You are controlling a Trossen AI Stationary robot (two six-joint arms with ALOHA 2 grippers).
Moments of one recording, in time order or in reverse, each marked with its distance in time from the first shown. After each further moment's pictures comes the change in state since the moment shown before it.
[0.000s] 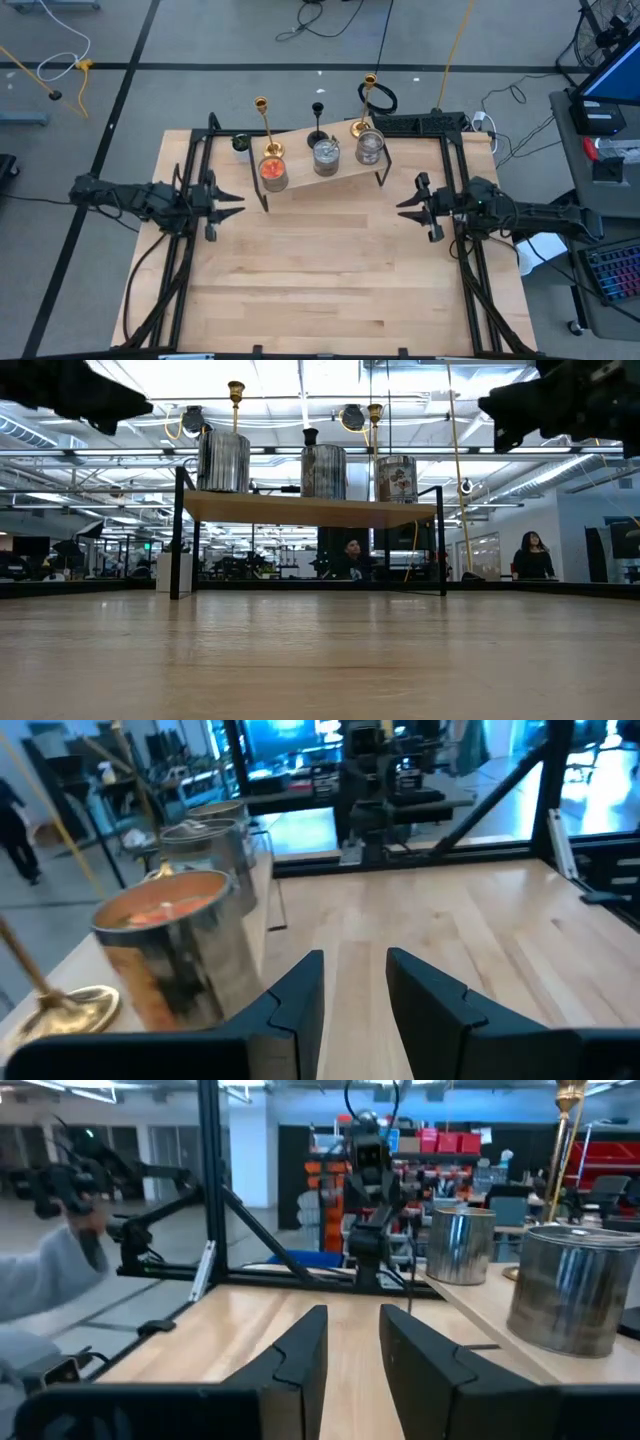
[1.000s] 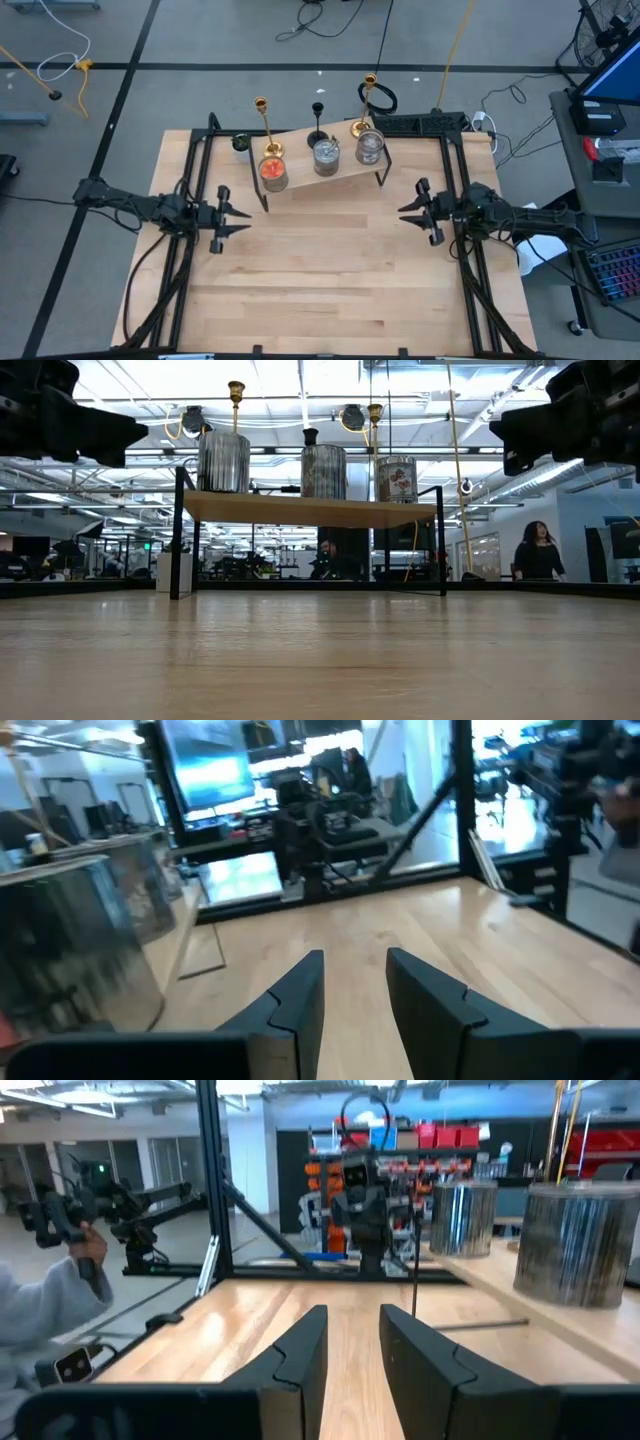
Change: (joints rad) left arm 0.000 -0.083 -0.324 0.400 0.182 0.096; right arm 0.000 -0.124 -0.125 0.001 0.000 0.039
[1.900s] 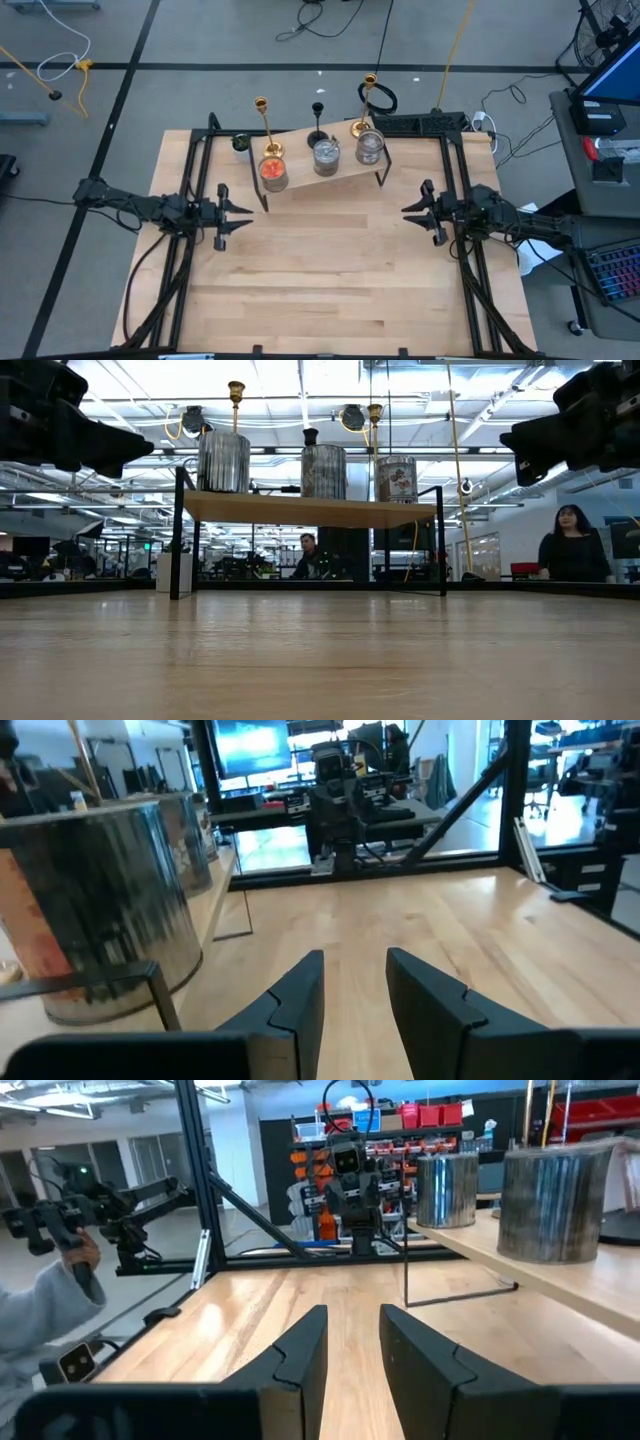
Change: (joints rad) left arm 0.000 0.001 0.000 -0.048 -0.100 -0.067; right arm 0.000 -0.256 0.000 -0.310 0.036 0.061
